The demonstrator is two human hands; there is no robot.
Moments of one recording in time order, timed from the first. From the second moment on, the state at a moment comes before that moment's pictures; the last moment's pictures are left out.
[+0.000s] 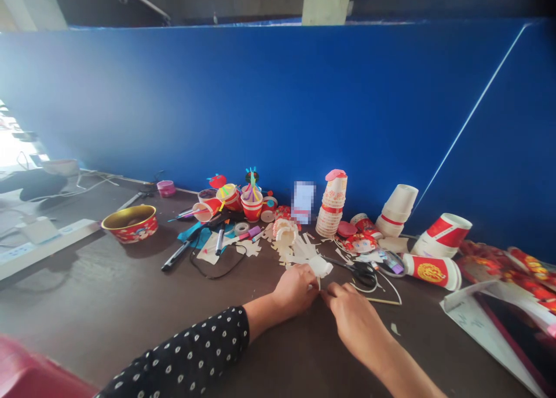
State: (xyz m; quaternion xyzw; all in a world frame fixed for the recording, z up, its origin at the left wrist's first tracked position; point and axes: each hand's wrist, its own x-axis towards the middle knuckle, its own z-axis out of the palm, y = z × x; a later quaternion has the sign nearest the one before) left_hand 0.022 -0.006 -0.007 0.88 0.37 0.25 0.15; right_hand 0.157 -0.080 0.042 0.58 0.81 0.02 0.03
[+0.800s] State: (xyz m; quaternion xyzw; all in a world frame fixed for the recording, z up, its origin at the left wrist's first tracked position) left_hand 0.019 -0.005 -0.011 0.87 0.40 0.25 0.14; right_hand 0.158 -0.075 0.038 0.58 0.81 0.05 0.02
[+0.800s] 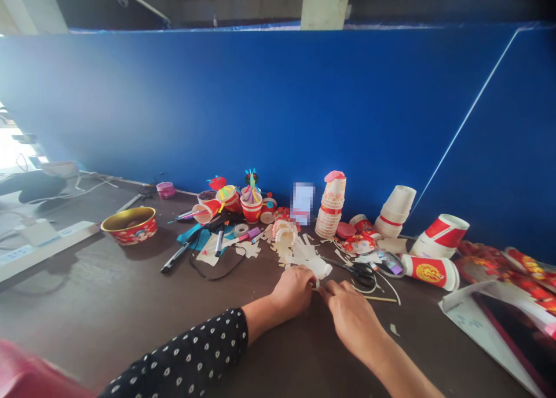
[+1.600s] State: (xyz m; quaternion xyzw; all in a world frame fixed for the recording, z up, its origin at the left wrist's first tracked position) left_hand 0.017 -0.003 -0.010 0.88 0.37 0.27 0.16; right_hand 0.161 -0.069 0.023 0.58 0.81 0.04 0.00
